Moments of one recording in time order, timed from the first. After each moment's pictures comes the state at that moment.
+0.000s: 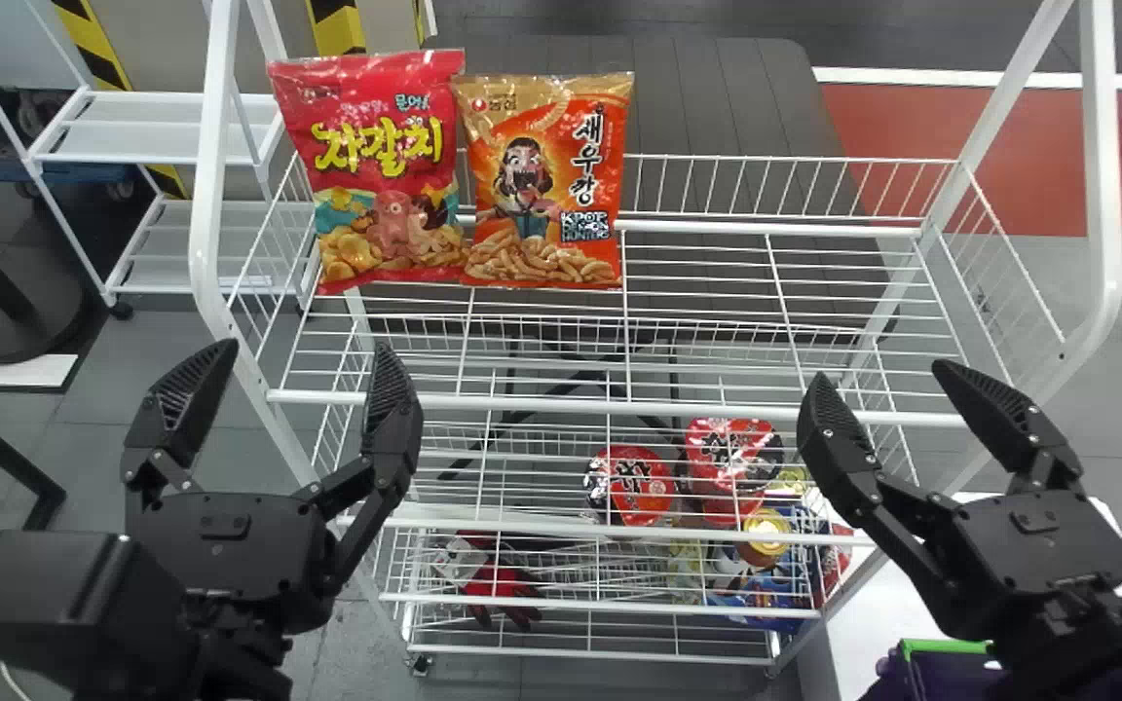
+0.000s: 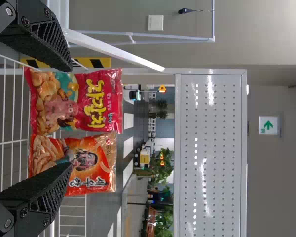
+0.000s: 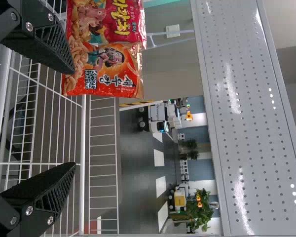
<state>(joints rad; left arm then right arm) 0.81 0.16 -0.19 -2.42 -0.04 0.01 0.23 0.79 -0.01 -0.01 -2.44 -0.11 0.17 0.21</state>
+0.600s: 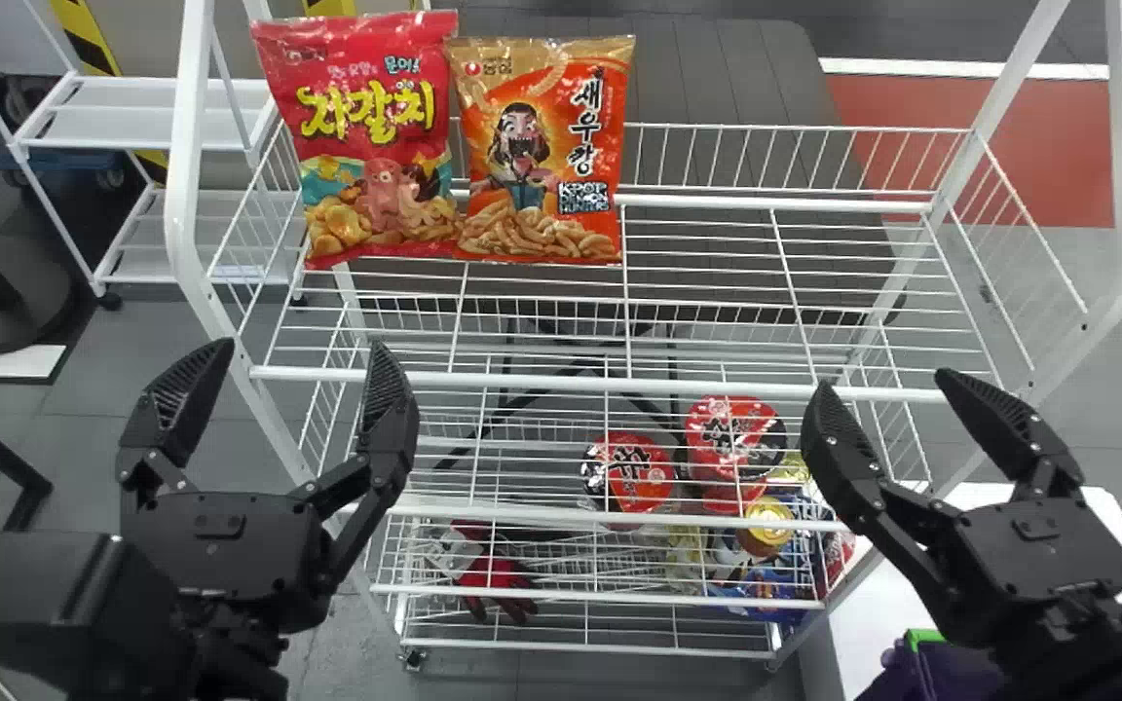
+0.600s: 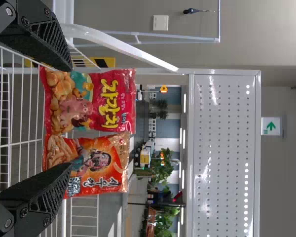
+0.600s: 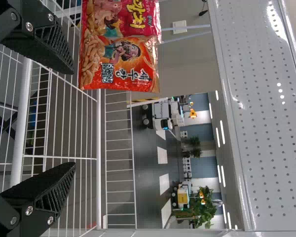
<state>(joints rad) 0.81 0.16 -0.19 -2.42 -0.04 0.00 0.23 0.81 -0.01 -0.02 -2.43 -0.11 0.18 0.21</state>
